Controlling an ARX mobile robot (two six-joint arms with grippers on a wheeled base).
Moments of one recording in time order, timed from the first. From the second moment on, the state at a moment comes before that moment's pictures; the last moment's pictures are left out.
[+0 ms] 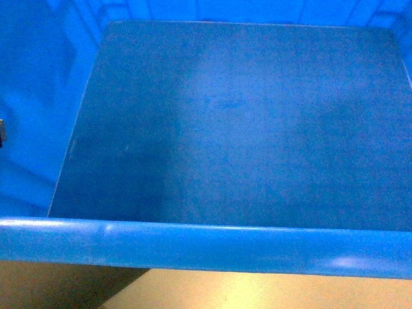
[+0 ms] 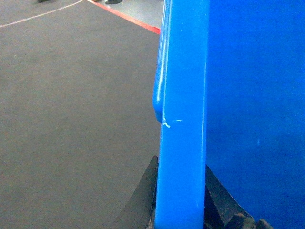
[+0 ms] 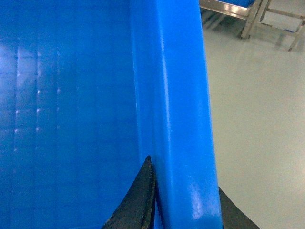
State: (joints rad) left arm -0.61 0.93 0.45 0.19 -0.71 -0.08; right arm 0.39 0.82 0.40 0.05 0.54 0.18
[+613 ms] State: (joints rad) left arm -0.61 0.93 0.45 0.19 -0.71 -0.08; right arm 0.39 0.82 0.40 0.05 0.54 0.18
